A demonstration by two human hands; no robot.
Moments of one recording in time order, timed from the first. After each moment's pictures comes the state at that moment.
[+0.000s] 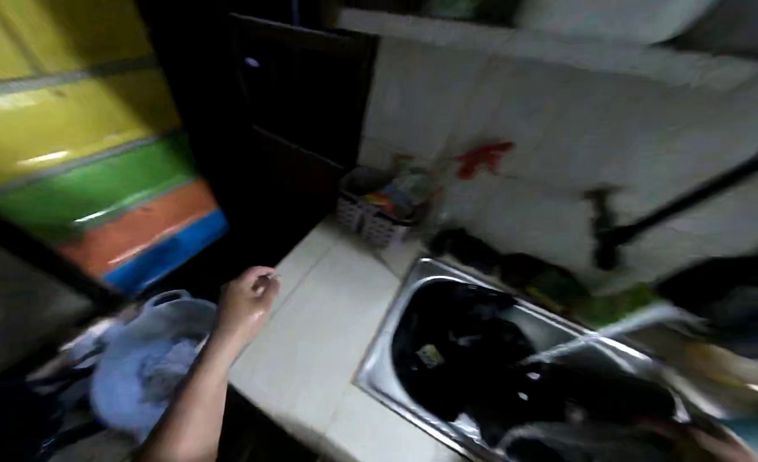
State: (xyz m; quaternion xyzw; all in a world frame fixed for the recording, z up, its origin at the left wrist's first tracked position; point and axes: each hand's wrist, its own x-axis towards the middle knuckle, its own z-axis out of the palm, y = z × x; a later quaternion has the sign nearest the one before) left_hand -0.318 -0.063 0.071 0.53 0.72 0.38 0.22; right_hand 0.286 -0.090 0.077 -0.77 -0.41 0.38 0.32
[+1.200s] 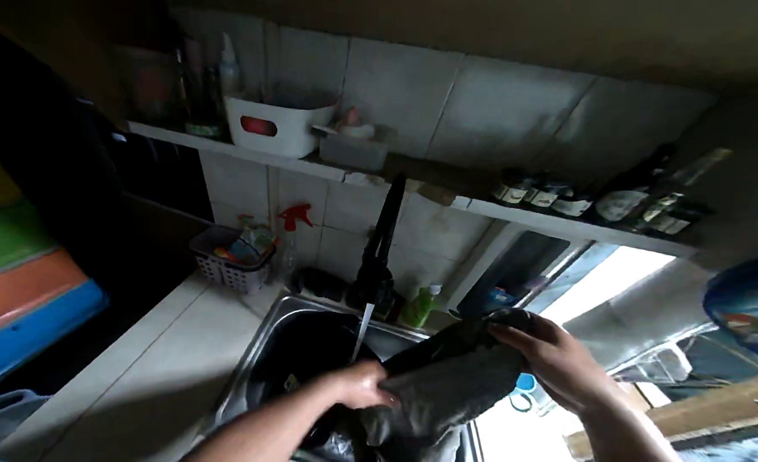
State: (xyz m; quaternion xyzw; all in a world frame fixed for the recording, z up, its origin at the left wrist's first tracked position) left_hand 0.101 -0.017 0.088 0.84 0.33 0.06 0.42; right_hand 0.368 -0.076 0.221 -0.67 -0.52 0.33 0.42
